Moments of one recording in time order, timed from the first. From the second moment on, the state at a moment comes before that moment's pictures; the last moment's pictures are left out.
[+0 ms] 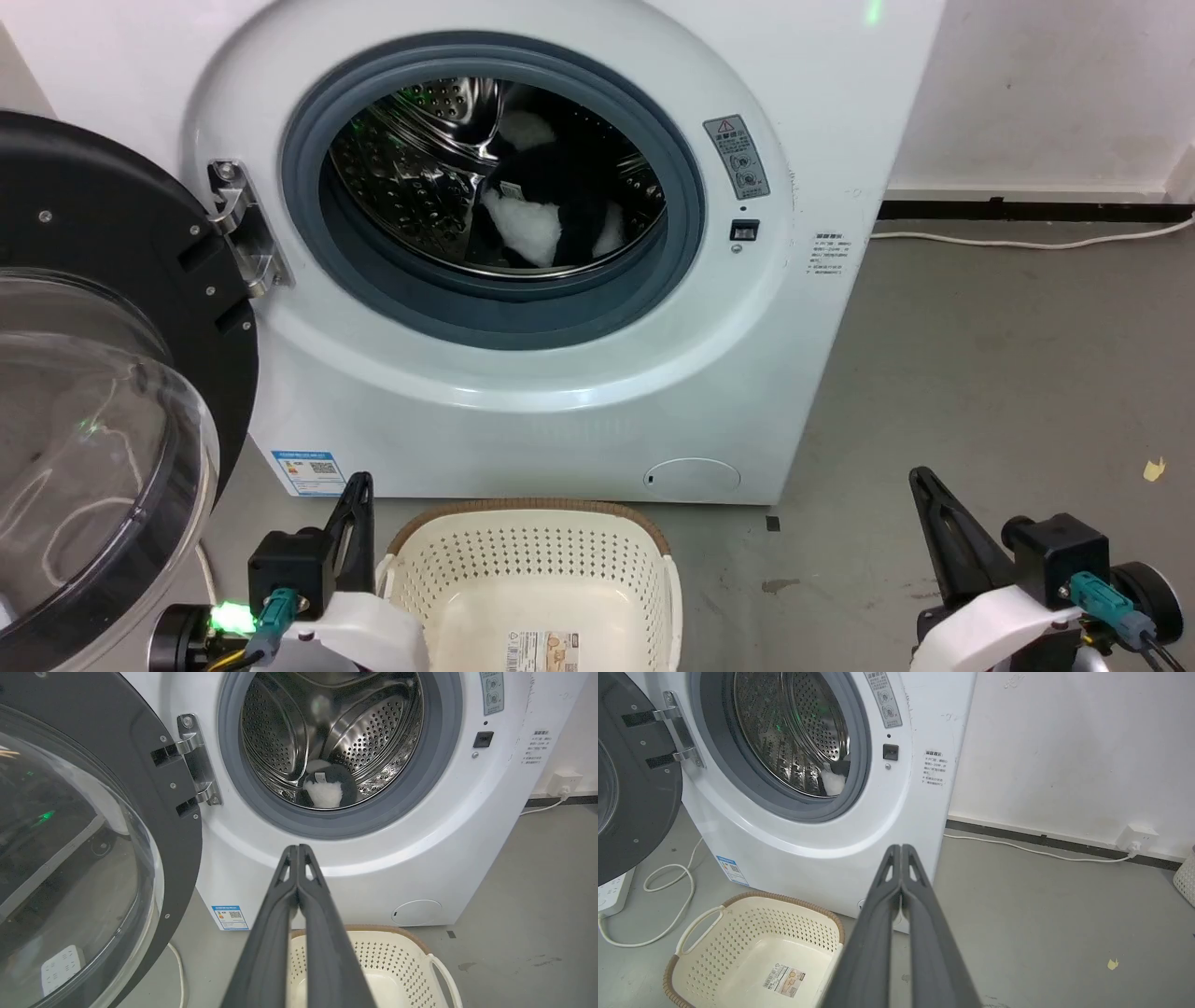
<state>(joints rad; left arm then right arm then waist) 0.02 0.05 -0.01 0.02 -0.02 0.00 -0.02 0.01 -0.05 0.00 0.01 0.02 0.13 -0.01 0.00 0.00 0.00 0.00</state>
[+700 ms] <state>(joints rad) 0.02 0.05 0.00 0.00 -0.01 0.00 0.00 0.01 -0.05 0.00 0.00 0.01 0.13 0.00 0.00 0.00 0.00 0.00</state>
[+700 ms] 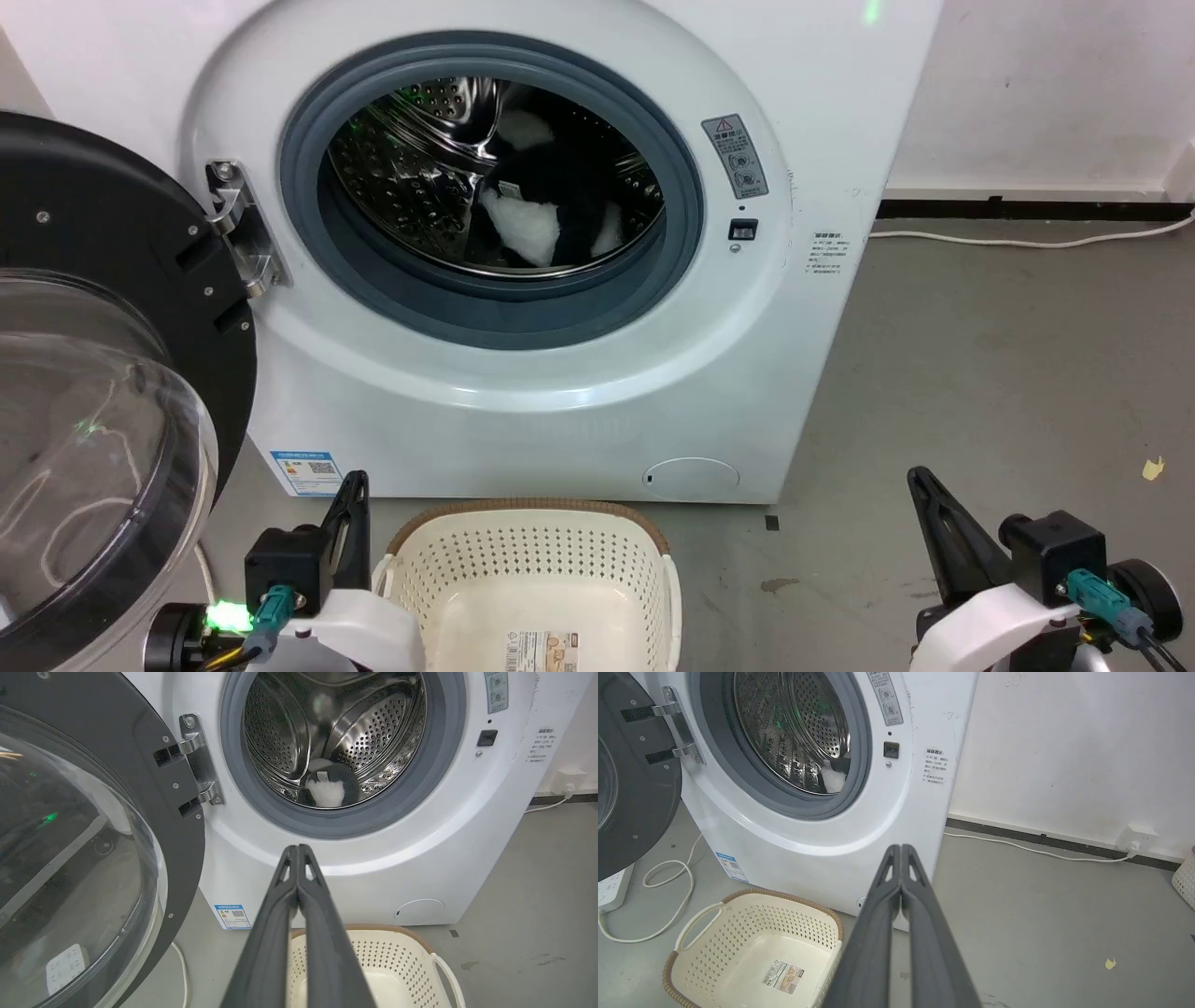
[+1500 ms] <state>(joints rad) 0.02 0.05 0.00 0.00 0.00 0.00 0.00 0.01 -0.05 0.00 0.00 0.01 0.13 0.00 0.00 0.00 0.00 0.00</state>
